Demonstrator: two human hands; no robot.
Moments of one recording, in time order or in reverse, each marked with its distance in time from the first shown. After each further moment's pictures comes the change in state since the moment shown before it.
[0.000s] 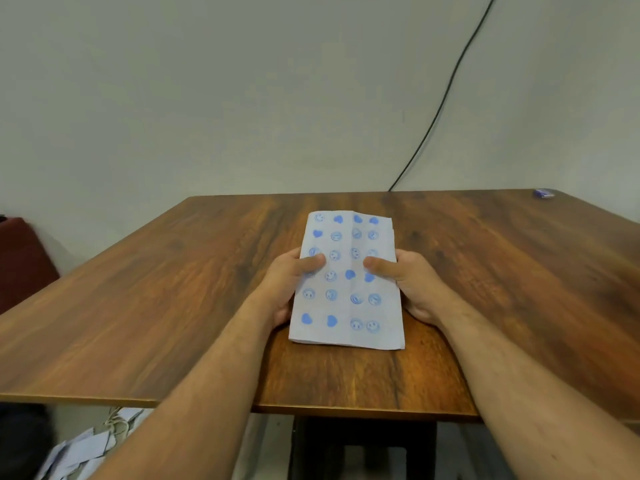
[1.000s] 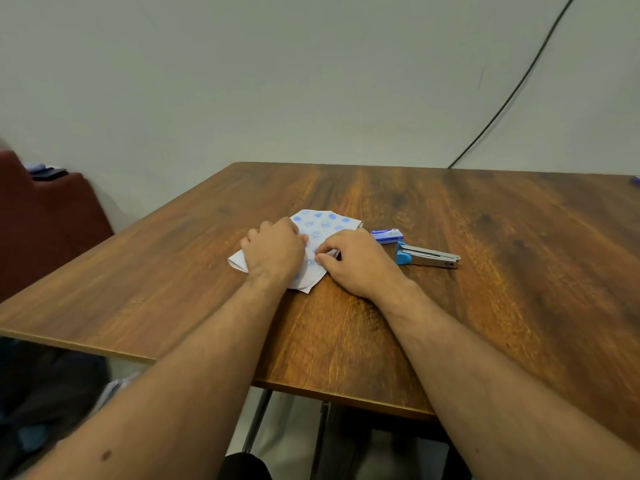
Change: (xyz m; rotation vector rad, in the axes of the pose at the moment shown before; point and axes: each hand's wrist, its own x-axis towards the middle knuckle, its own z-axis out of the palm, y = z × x) left_hand 0.019 0.002 -0.093 1.376 0.828 0.028; right_hand 0.071 0.046 0.133 -1.218 -0.085 -0.426
